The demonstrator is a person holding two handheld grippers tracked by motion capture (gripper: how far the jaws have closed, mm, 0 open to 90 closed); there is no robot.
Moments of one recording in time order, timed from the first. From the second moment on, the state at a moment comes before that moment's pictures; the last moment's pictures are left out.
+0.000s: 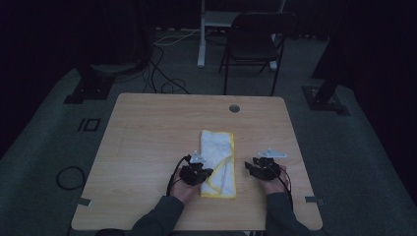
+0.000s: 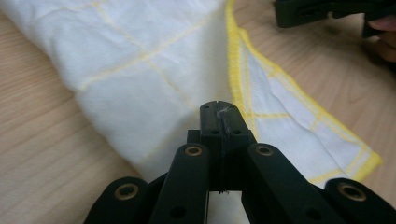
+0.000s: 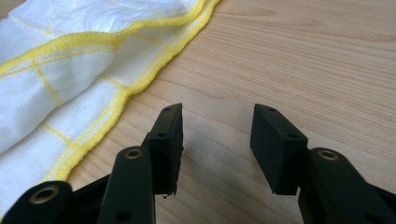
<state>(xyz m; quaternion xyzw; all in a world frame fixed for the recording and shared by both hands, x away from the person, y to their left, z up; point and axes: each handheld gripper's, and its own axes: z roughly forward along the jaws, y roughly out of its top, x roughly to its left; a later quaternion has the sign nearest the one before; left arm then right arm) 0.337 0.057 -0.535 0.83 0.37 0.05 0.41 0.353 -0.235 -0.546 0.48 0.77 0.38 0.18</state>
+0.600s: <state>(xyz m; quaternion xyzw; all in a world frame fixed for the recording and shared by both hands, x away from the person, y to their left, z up) 0.315 0.032 -0.529 0.84 0.32 0.02 0.44 0.353 -0.236 -0.545 0.48 0.77 0.38 0.18</state>
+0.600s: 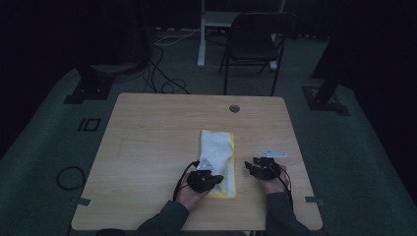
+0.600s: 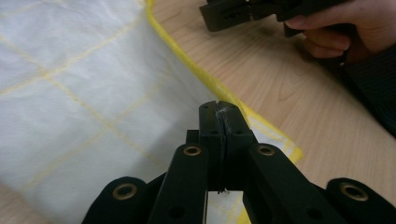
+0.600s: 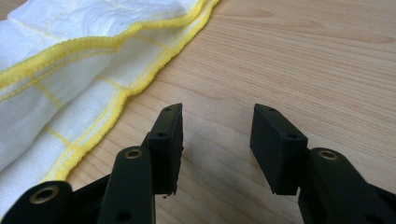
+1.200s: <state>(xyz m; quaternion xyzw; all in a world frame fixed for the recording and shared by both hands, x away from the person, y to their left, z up) 0.313 0.012 -0.533 0.85 0.30 0.00 0.43 0.353 -0.236 -0.545 0.48 0.77 0.38 0.18</state>
